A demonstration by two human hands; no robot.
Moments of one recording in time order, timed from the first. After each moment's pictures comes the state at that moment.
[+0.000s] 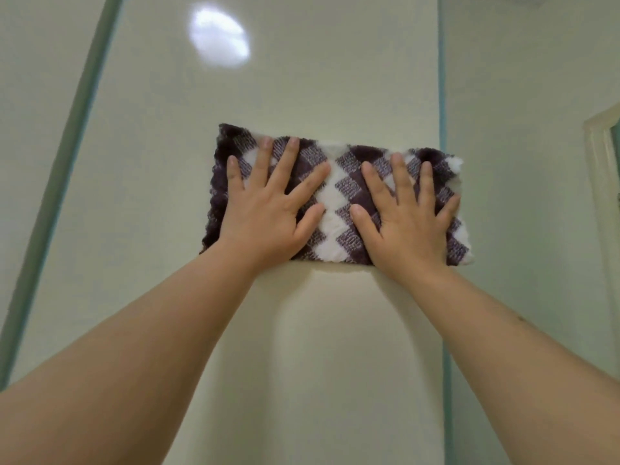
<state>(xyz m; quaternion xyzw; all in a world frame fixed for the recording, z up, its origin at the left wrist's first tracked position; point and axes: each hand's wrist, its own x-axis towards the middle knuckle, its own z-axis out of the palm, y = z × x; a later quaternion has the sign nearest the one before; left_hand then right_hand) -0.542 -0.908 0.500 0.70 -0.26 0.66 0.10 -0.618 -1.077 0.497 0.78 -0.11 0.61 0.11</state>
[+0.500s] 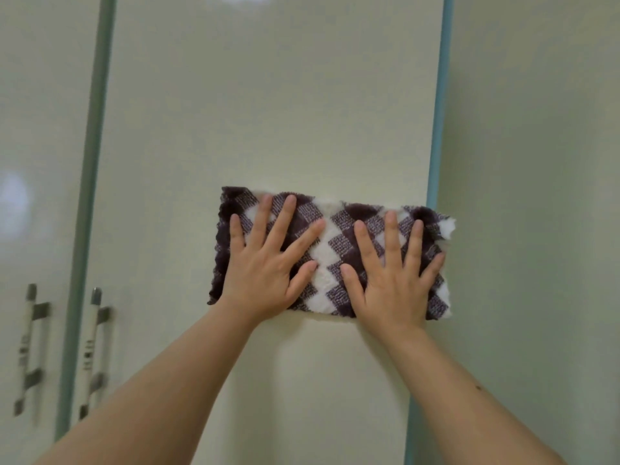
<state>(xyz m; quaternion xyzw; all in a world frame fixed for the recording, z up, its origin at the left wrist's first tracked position) -0.545 -0.912 0.347 0.70 -0.27 0.66 0.06 -0.616 -1.087 0.334 0.77 -0.09 0.62 0.11</state>
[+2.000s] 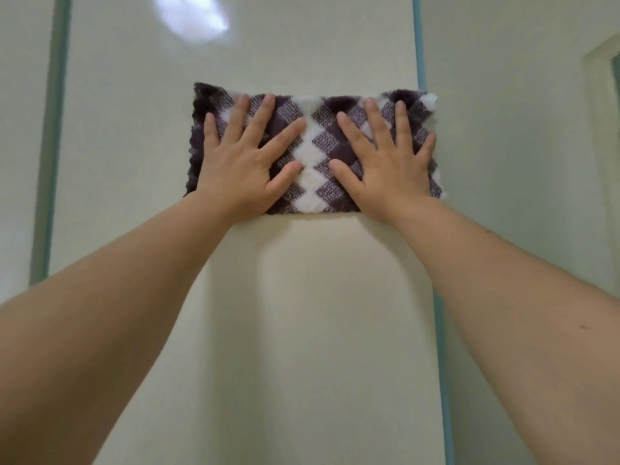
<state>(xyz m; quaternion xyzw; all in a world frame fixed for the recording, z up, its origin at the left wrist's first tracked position) -0.535 -0.894 0.535 0.70 -0.28 0.65 0.06 -0.621 -1.080 0.528 0.79 -0.08 0.60 0.13</state>
